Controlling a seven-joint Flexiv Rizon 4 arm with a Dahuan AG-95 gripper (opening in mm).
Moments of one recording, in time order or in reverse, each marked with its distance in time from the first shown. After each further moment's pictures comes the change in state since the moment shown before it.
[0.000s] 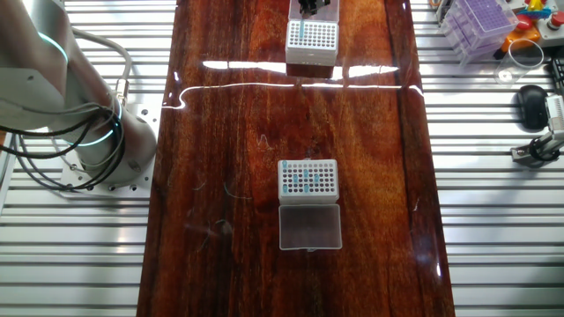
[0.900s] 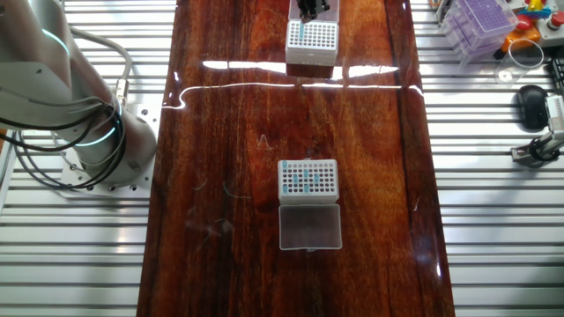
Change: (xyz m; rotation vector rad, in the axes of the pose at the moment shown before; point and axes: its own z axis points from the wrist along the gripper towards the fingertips) arm 0.000 -0.004 0.007 -0.009 -0.008 0.003
